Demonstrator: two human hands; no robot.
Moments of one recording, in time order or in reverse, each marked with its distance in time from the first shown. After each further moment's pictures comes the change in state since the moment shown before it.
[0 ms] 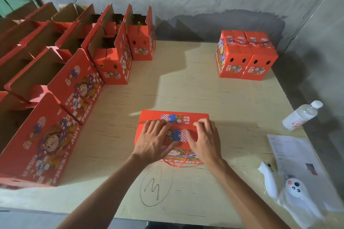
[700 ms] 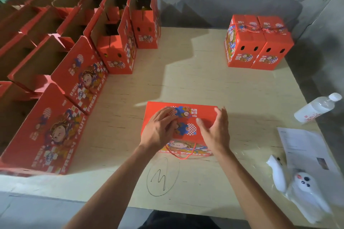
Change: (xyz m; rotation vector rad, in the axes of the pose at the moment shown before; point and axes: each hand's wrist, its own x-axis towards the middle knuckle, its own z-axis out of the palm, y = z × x) left_hand 0.012 -0.002 -0.001 -0.310 0.043 -0.261; right_hand 0.006 0.001 0.008 0.338 -0.174 0.507
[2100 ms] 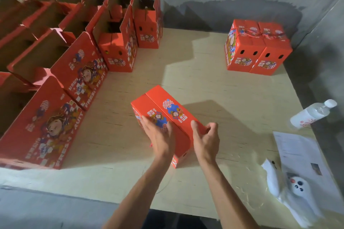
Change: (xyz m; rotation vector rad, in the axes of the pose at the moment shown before) left_hand -0.025 0.056 0.038 -0.458 0.385 -0.753; right_hand -0.038 -0.020 0.016 0.229 0.153 0.254
